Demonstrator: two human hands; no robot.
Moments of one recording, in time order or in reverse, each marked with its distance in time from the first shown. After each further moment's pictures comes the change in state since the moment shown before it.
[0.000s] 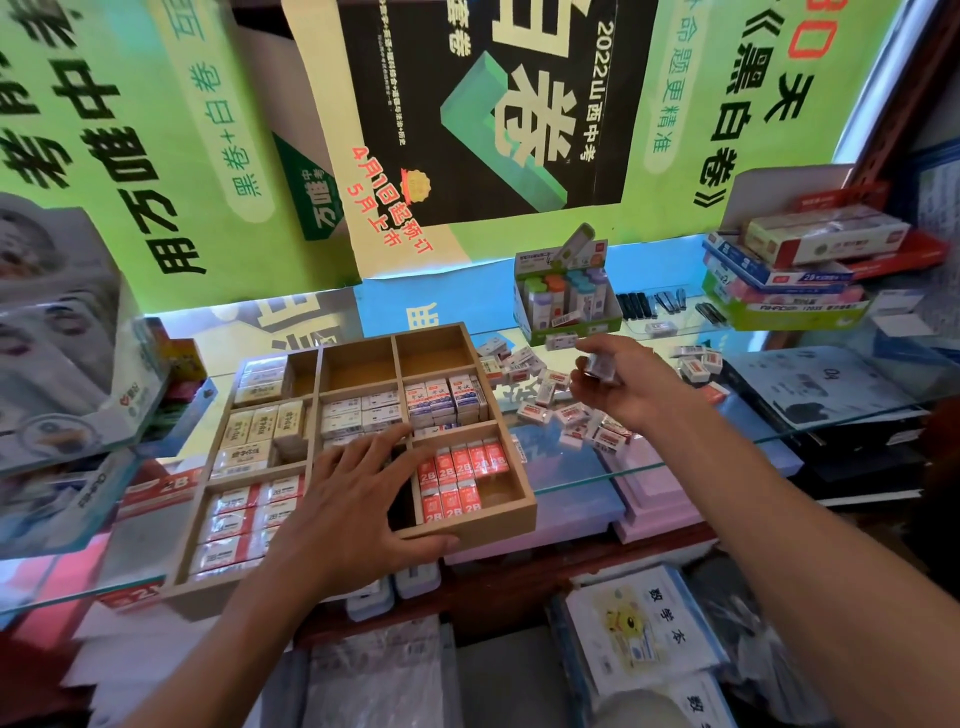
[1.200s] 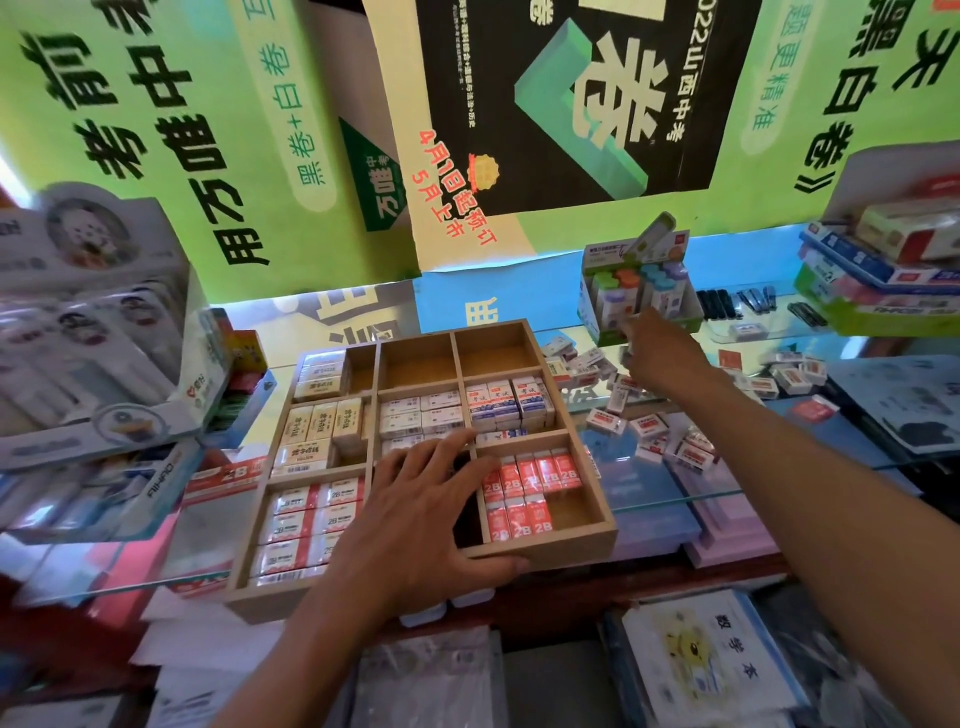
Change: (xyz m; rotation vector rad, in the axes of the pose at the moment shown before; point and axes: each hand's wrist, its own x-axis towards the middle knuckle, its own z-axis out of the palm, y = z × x) left_hand -0.001 0.001 -0.006 -0.025 0.011 0.002; right_hand 0.125 0.013 0.018 -1.679 0.169 -0.632
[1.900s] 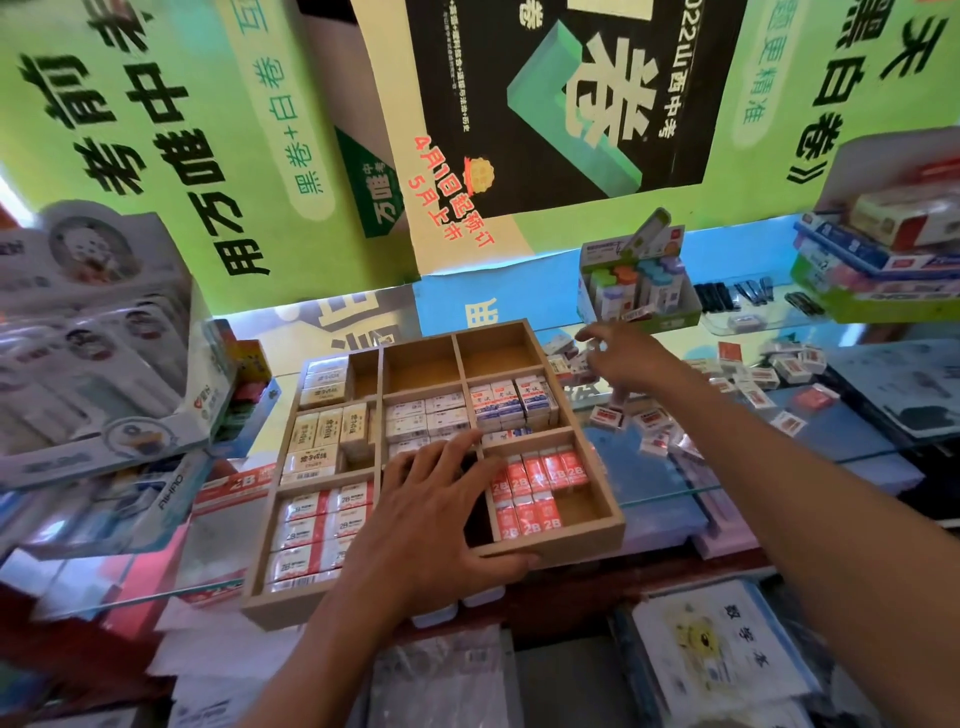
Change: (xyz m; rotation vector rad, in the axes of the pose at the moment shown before) left_hand 0.000 0.000 0.000 -0.011 0.011 0.018; right_hand -0.024 -0.041 -0.015 0.334 -0.191 0.010
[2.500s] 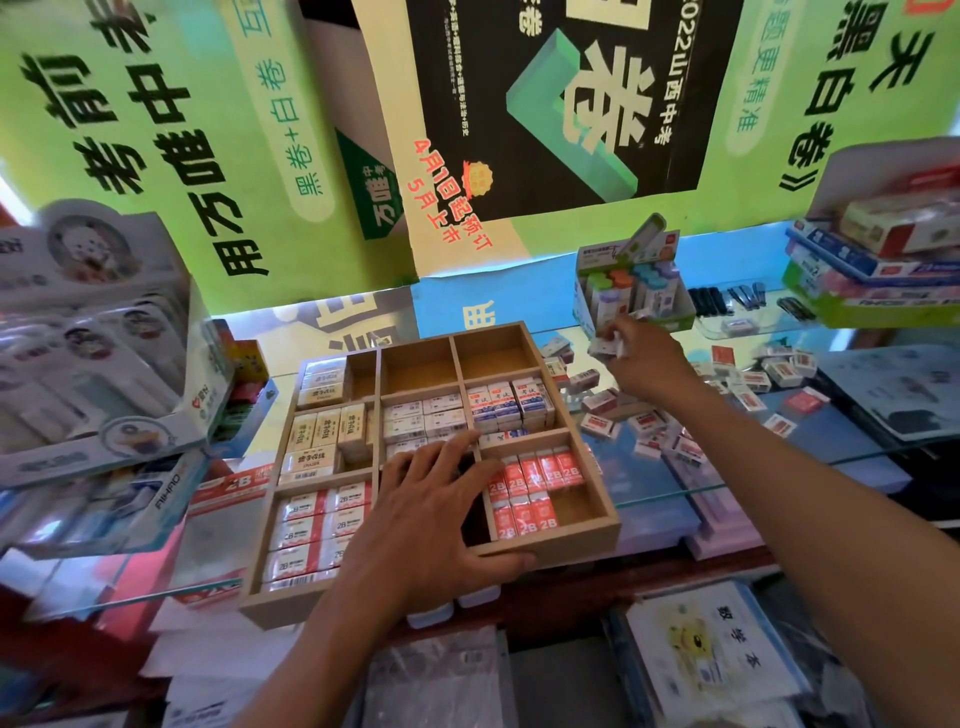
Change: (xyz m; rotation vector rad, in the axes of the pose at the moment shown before) left_hand -0.001 0.005 -0.007 0.009 -0.064 -0.034; right_hand -0.002 0.026 -0.001 -0.068 0.238 -0.042
